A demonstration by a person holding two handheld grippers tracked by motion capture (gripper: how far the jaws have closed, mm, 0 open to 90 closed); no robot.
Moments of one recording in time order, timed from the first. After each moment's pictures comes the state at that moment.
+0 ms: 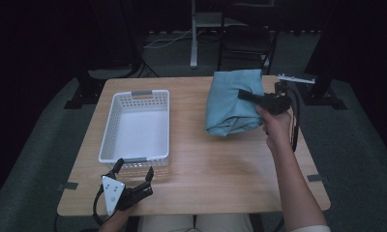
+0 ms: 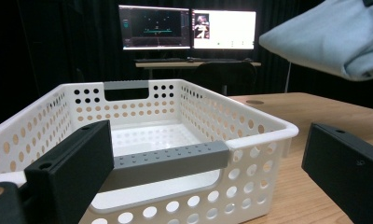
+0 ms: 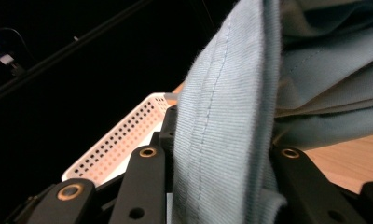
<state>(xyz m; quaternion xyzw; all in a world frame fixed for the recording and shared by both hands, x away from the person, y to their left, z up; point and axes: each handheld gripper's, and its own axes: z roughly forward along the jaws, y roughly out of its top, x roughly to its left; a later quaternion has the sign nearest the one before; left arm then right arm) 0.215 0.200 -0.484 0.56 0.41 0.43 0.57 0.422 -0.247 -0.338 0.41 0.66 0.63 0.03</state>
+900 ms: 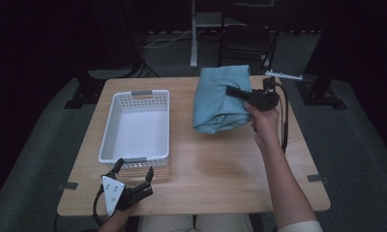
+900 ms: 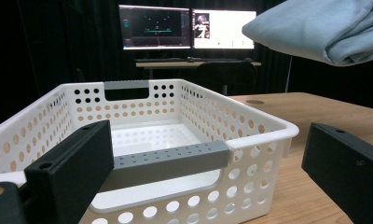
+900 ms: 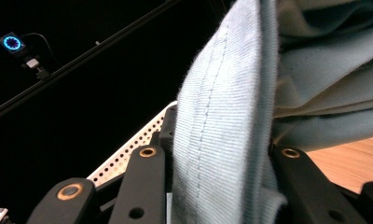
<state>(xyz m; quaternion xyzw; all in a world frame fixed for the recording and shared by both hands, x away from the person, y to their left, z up) 0.215 0.200 -0.484 0.56 0.41 0.43 0.57 0.428 -0.212 -0.331 0.38 0.66 0.65 0.01</state>
